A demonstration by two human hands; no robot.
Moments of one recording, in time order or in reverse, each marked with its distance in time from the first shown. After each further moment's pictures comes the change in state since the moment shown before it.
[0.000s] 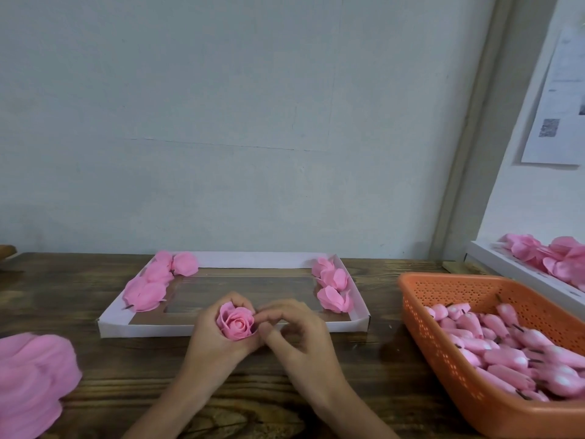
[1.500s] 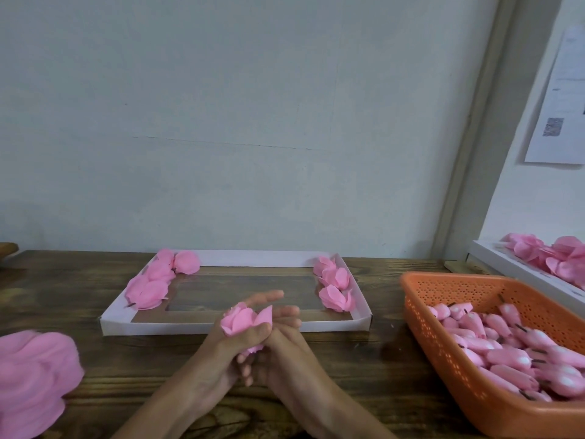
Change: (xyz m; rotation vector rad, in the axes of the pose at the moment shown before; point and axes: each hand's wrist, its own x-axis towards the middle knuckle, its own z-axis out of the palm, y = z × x) left_hand -0.011 0.028 0.004 -0.424 -0.318 -0.410; right_hand -0.005 -0.003 0.028 0.684 -0.297 0.415
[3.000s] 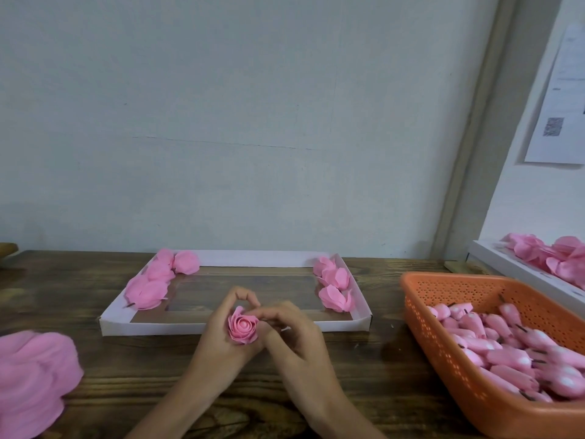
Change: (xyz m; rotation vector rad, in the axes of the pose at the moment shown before) left_hand 0.017 -0.019 -0.015 0.357 0.225 0.383; right_hand -0.009 -0.011 -0.009 -0.571 0.272 -0.404
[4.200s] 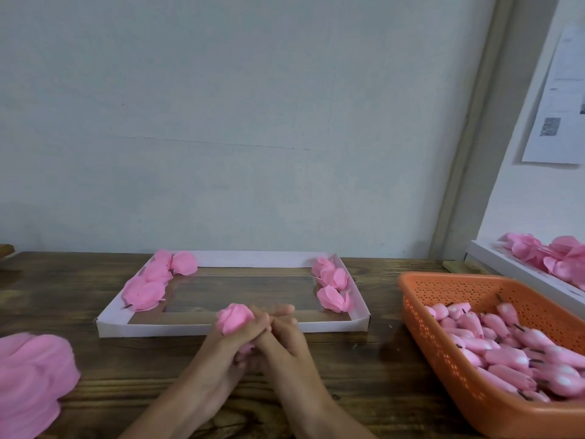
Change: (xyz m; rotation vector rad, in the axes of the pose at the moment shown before) left_hand -0.011 0.024 0.011 -0.329 -0.095 -0.422; right_hand -0.001 0.000 0.020 0.438 -0.072 0.290
